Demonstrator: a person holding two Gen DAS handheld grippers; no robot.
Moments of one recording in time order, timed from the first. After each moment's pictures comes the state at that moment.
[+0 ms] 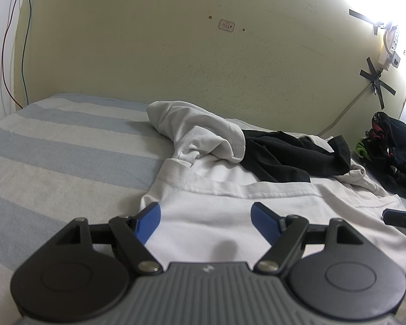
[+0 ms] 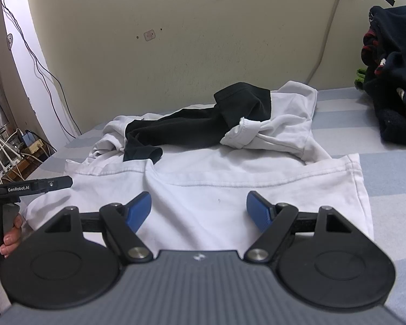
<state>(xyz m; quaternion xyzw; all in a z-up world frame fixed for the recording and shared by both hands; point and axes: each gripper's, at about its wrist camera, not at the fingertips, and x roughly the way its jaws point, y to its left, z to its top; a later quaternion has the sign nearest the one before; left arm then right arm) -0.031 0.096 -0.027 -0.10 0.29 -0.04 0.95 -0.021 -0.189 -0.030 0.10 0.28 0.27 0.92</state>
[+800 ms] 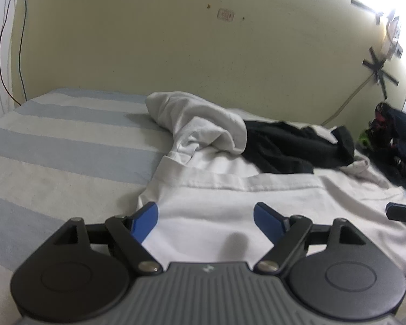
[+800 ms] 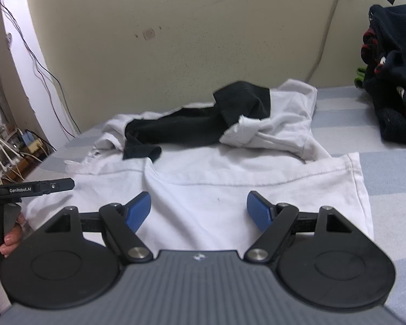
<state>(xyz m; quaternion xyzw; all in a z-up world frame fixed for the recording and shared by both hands) -0.022 0.092 -0.029 -0.08 0.31 -0.03 0.95 -0.019 -0.186 -0.030 0.09 0.29 0.26 0.91</state>
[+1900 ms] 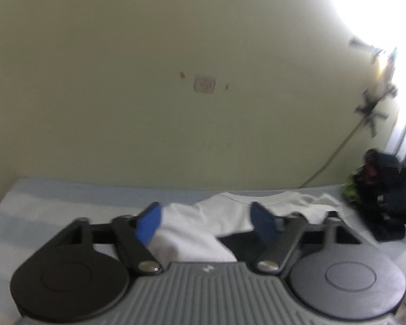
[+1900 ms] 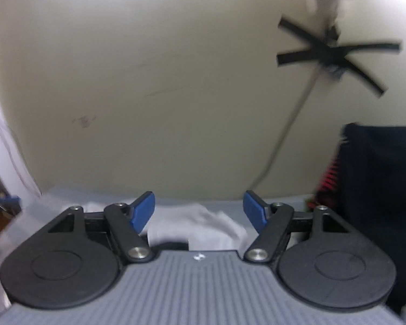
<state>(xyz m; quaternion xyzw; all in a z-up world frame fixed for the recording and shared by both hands) 0.140 0.115 0.091 -0.06 0.31 -0.11 0.94 0.162 -0.242 0.091 0.10 0.27 0.21 0.93</state>
